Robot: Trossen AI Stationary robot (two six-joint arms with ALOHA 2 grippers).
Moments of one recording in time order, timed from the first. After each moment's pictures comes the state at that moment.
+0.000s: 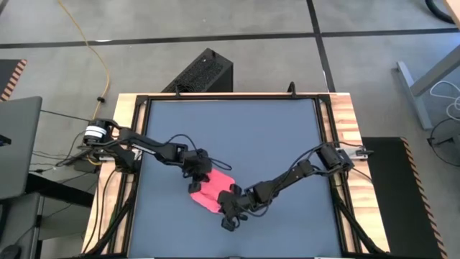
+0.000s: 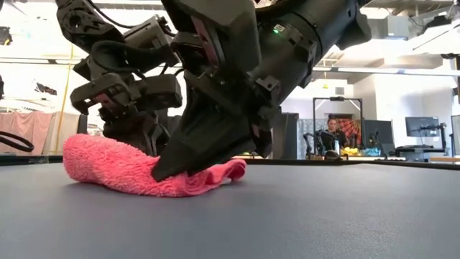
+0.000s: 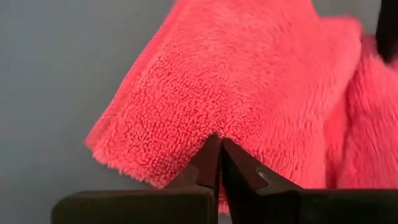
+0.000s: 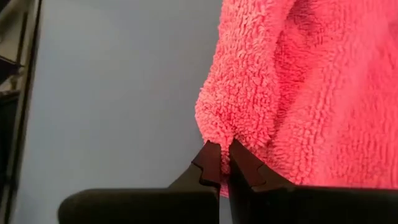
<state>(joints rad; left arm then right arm) -0.03 1.62 0.65 -0.06 0.24 -0.11 0.41 2.14 1.38 0.00 0.14 0.68</state>
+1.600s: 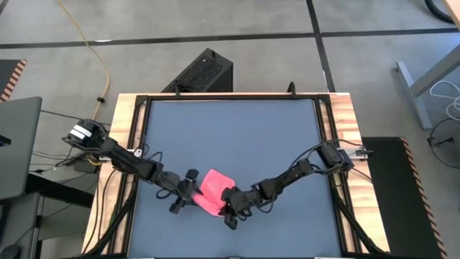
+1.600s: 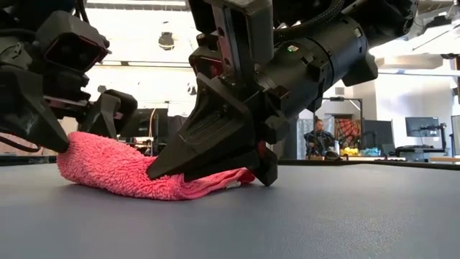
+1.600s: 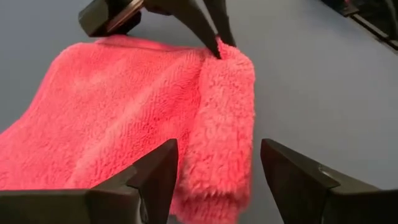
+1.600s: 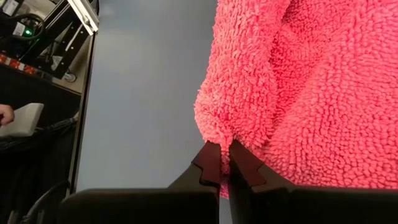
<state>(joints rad) -0.41 1.46 0.33 0.59 -0.01 -0.01 0.38 2.14 1.20 0.35 0.04 0.79</state>
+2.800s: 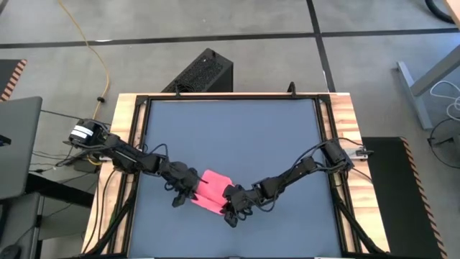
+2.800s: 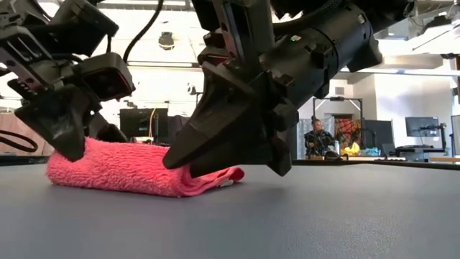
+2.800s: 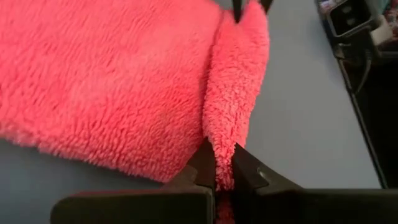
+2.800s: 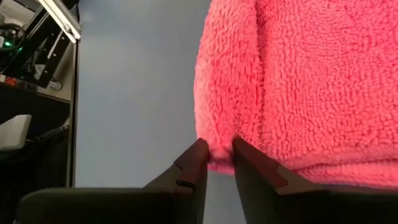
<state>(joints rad) -0.24 1.47 0.35 0.47 0.31 -0.44 0.40 2.08 1.20 0.23 0.07 0.87</state>
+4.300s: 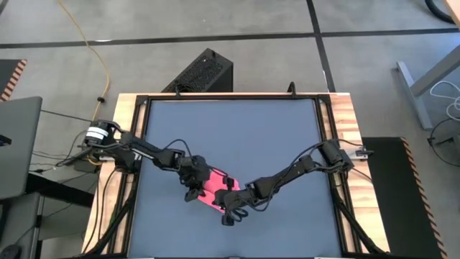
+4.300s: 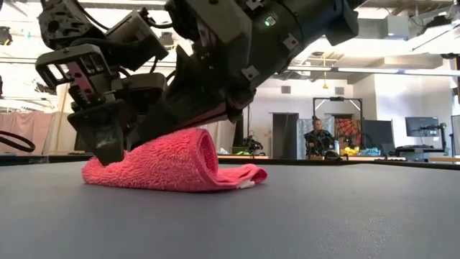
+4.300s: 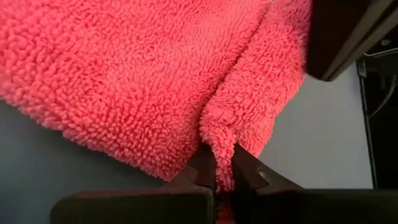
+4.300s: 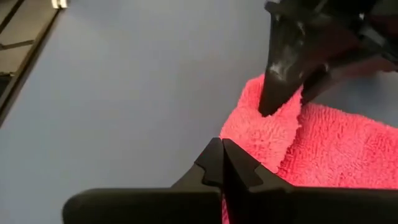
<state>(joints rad) -0.11 1.65 0.58 0.18 0.44 -0.40 0.38 2.10 1.36 0.12 0.24 0.32</state>
